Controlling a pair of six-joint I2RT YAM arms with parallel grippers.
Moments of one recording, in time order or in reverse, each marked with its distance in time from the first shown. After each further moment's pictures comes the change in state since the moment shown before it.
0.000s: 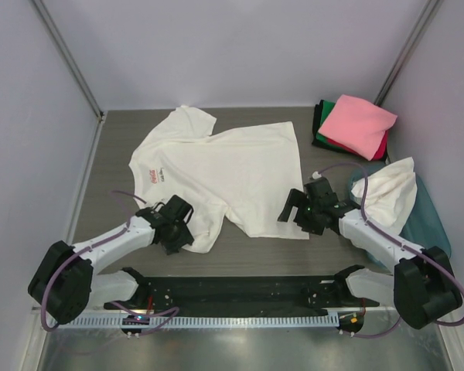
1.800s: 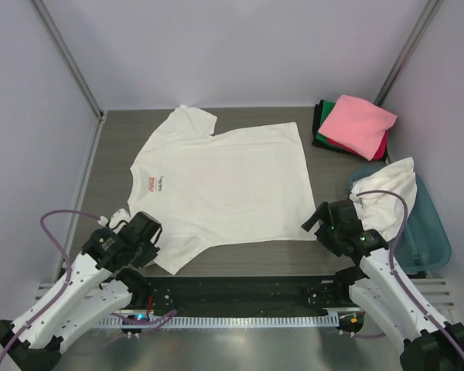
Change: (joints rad) left arm -0.039 -0.539 0.128 -0.649 -0.183 -0.199; right arm -0.117 -0.418 -0.151 -0.207 0.146 0.169
